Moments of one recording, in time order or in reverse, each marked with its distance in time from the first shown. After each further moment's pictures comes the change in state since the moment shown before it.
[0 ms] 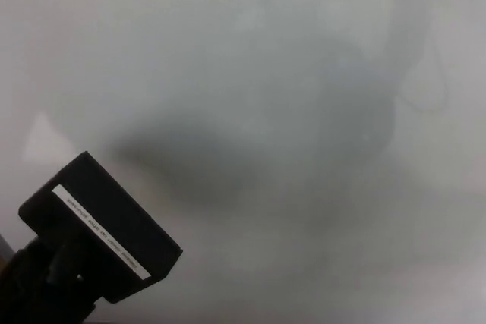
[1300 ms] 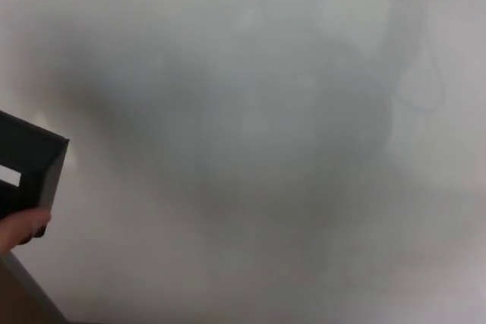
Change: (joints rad) left_arm -0.072 0.078 0.222 -0.082 -0.514 0.062 -0.109; right_arm -0.003 -0.001 0.050 0.003 -0.048 0.063 -0.081
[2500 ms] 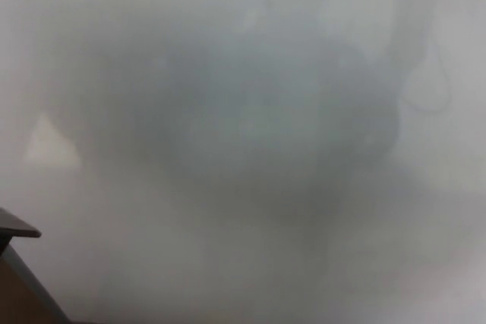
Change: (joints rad) left_arm 0.057 0.124 -0.151 0.007 -0.370 0.092 -0.103; right_arm -0.017 -0.023 0.057 0.010 -0.061 0.079 -0.103
